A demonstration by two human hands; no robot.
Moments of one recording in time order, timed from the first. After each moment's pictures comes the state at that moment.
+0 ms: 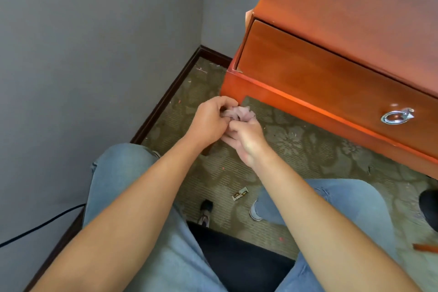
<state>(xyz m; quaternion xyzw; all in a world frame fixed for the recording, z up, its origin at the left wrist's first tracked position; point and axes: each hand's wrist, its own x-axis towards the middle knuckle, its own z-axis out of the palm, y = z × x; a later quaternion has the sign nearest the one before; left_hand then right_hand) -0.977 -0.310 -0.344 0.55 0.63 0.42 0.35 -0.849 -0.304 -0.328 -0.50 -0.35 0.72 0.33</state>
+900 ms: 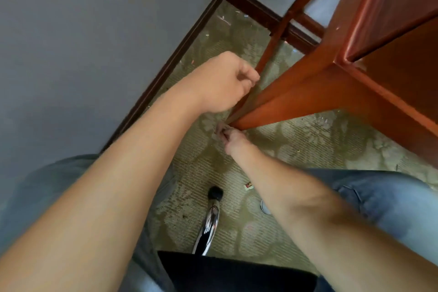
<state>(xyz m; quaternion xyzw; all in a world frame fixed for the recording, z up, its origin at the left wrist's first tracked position) -1.078 -0.248 -0.363 0.57 0.65 0.23 0.44 -0.935 -0.228 -0.613 -0.67 -0.03 0.72 0.21</state>
